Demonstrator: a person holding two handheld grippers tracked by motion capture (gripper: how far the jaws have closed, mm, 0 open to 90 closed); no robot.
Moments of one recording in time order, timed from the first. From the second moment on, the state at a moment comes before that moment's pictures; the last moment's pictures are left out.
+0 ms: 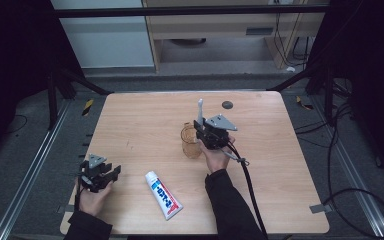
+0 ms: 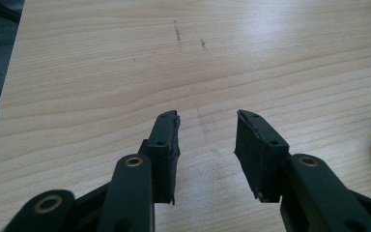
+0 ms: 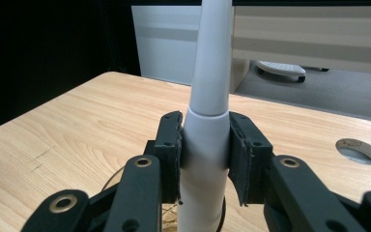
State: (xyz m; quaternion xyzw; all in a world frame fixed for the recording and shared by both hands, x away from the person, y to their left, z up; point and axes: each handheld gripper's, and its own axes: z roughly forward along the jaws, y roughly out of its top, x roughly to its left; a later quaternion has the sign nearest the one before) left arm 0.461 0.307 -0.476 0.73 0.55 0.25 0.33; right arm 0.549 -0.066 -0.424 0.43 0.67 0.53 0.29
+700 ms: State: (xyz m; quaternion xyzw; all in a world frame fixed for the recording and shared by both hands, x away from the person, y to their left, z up) left arm 0.461 0.306 -0.476 0.73 0.55 0.25 0.33; right arm 0.549 -0.064 -0.431 0.42 0.69 0.51 0.28
